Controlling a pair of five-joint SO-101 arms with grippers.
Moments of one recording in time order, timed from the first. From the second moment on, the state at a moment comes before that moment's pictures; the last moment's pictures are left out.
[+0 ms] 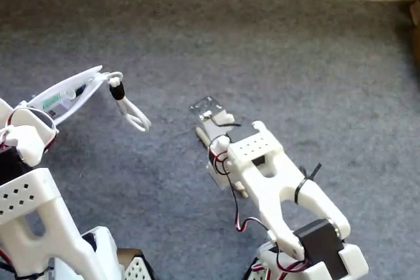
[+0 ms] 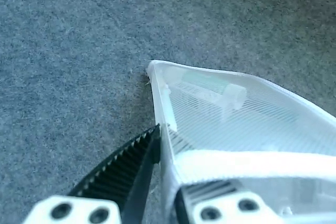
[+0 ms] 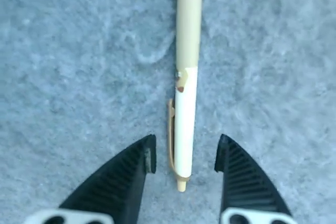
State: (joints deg) left arm -35.9 -46.8 34.1 66.9 22.8; right arm -28.7 -12.4 41.6 62.2 12.7
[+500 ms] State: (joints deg) left arm -35.9 -46.8 34.1 66.9 22.8; right arm -32.4 9.1 15.0 62.2 9.0
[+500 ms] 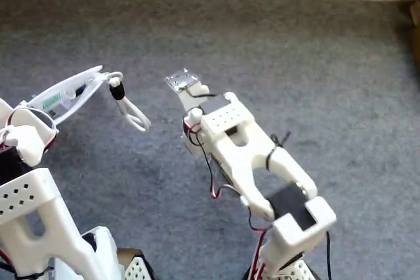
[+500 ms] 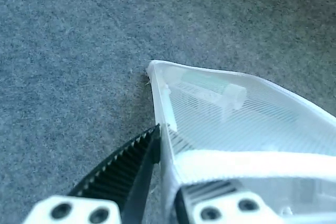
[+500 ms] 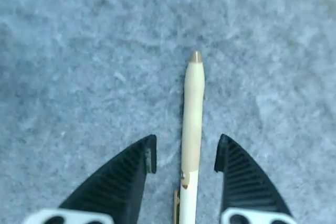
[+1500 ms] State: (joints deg) left arm -24.2 -46.8 33.9 67.1 22.8; right arm -31.1 17.7 12.7 61.5 8.7
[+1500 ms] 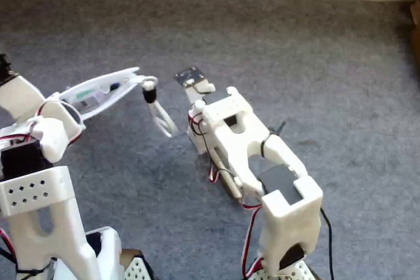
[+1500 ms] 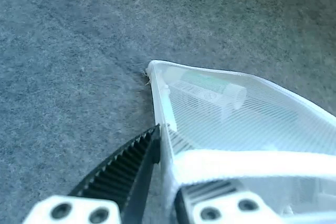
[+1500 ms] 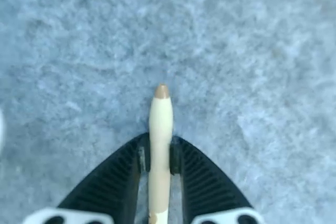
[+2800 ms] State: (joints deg) left arm -6.1 -46.9 32.5 69.6 19.6; right arm -34.0 -79.3 47.5 46.7 0.7
